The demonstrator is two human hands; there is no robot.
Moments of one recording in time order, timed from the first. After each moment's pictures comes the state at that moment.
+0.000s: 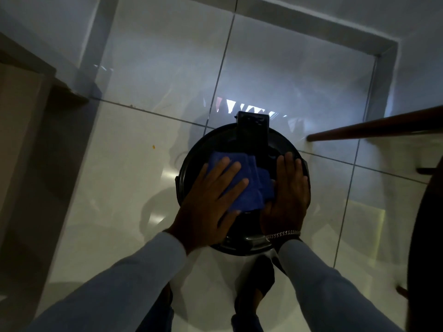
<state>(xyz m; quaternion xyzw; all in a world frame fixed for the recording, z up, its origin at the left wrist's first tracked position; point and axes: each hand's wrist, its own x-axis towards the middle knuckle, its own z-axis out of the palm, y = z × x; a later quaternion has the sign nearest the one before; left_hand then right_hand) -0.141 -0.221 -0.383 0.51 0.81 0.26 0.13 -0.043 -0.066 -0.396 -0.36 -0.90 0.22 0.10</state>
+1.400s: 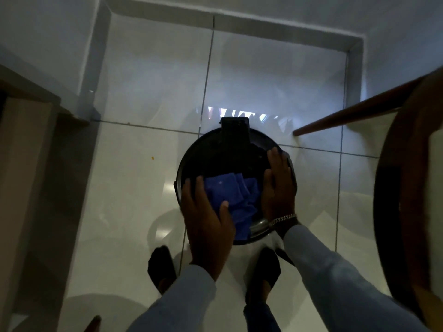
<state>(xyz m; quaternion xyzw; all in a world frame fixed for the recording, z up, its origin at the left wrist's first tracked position) -0.076 -0.212 -0.338 0.12 0.91 0.37 0.15 -0.038 -0.066 -0.359 -0.40 -0.82 0.40 0.12</state>
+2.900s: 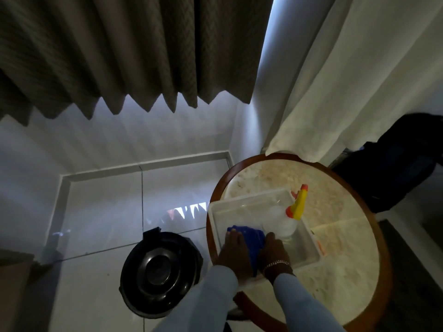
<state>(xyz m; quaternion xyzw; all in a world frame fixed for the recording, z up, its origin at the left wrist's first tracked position) 0.071 0.006 -0.081 0.51 0.76 0.06 0.40 0.168 0.075 -0.092 -0.64 -0.70 0.31 -0.08</state>
